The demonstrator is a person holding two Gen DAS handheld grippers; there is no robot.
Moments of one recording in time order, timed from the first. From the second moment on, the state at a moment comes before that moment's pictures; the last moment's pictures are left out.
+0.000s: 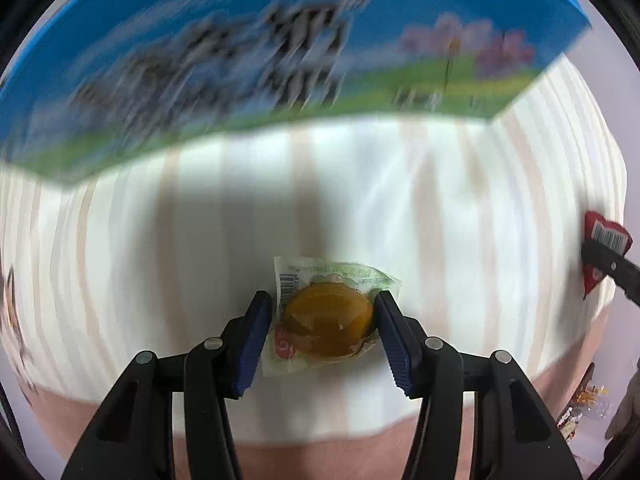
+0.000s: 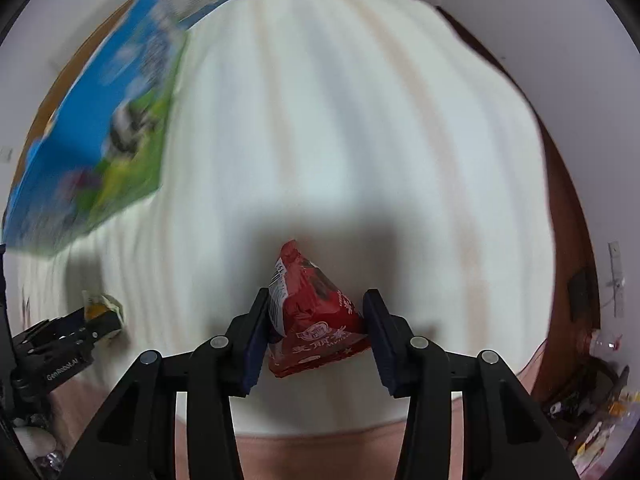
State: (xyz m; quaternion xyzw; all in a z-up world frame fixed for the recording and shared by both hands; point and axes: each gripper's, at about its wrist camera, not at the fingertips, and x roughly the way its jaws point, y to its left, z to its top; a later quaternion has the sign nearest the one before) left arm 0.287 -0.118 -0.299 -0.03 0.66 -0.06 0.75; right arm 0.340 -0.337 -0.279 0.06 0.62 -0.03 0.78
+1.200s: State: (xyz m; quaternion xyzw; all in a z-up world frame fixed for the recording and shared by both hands) left arm 0.204 -0.099 -0.303 -0.06 0.67 -0.04 0.73; right arm 0.242 -0.190 -0.322 0.04 0.64 0.09 0.77
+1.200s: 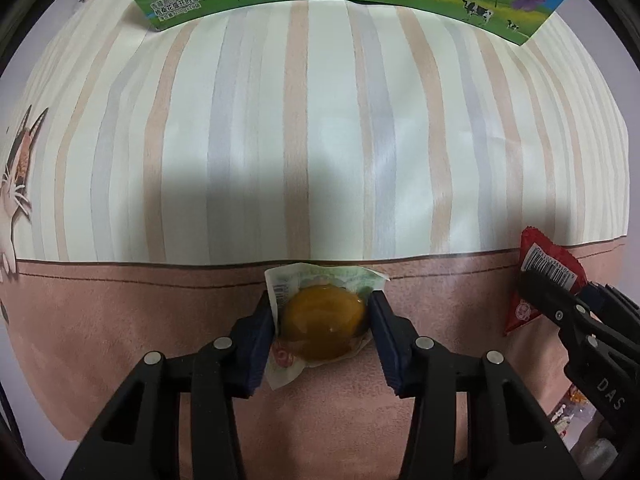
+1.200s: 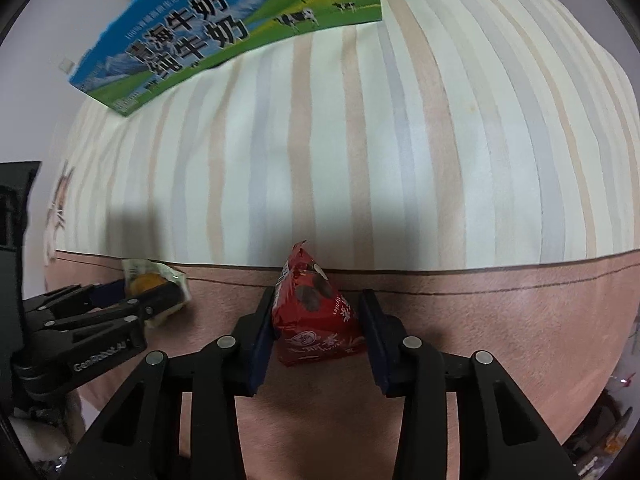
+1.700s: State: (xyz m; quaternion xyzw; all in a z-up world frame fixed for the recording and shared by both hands) left arm 0.222 -0.087 -0.325 -0.04 0.69 -0.07 0.72; right arm 0.239 -0.185 -0.329 0.08 0.65 0.10 0.75
